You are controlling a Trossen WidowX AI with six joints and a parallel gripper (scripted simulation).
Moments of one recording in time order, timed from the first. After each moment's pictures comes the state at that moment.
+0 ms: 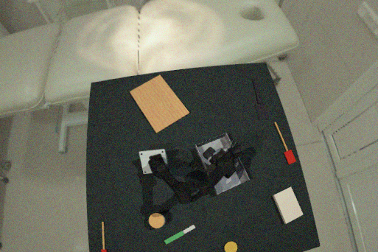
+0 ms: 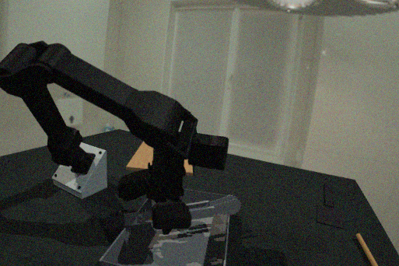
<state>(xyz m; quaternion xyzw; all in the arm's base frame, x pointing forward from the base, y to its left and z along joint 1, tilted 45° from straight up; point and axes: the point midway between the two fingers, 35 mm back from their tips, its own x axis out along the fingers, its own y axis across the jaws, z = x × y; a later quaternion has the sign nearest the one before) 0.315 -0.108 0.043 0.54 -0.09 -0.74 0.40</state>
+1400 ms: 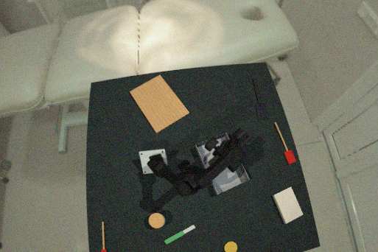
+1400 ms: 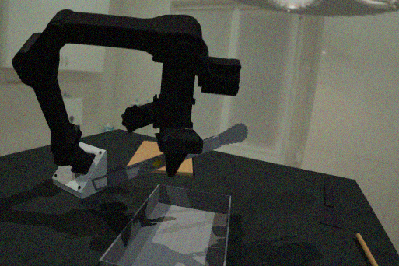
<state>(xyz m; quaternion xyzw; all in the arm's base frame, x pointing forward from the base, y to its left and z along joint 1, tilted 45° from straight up) 0.331 -0.019 0.129 0.53 -0.09 -0.74 0.41</state>
